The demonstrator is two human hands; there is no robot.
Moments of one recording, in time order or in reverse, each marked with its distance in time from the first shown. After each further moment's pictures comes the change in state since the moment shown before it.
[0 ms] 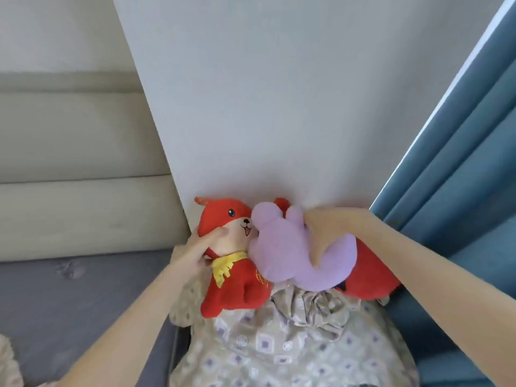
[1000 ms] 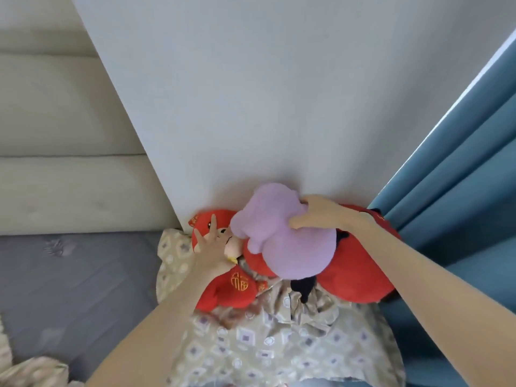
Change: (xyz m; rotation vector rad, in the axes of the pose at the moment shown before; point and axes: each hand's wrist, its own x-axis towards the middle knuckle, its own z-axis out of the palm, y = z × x) left_hand 0.053 -0.070 0.048 1.540 0.041 0.346; right_hand 0.043 0.054 0.014 0.653 0.110 0.064
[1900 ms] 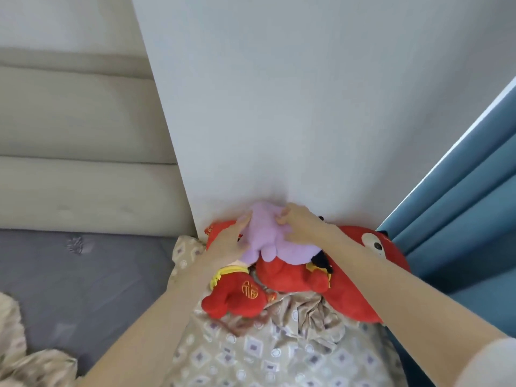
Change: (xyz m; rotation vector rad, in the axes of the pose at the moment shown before) left_hand -0.016 0.009 -0.067 -0.494 0.123 0.158; right_hand 0.025 -0.046 0.029 -0.483 0.103 -0.191
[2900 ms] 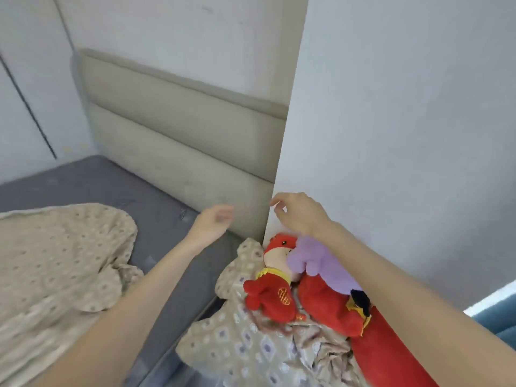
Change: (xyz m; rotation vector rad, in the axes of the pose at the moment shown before) left_hand -0.181 0.022 -0.102 -0.360 0.683 -0.380; right_hand -0.069 -0.146 -0.067 0.018 0.269 -0.539
